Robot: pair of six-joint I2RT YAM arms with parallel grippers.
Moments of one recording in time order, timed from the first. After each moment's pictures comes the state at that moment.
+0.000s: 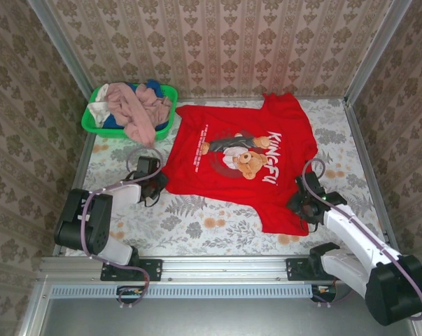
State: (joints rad) left arm -0.28 1.50 0.58 -0.02 0.01 -1.02; right arm 0.24 0.98 0.51 -0.72 0.12 0.89
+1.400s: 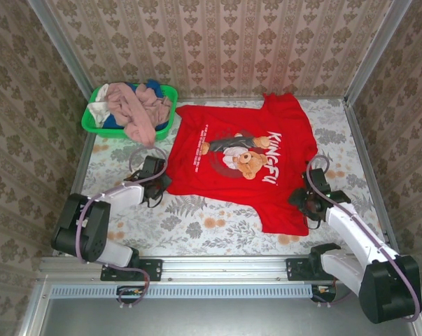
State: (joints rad) left arm -0.38 1.45 0.61 -0.15 -0.12 -1.07; right arm 0.12 0.98 0.51 -0.69 0.07 0.79
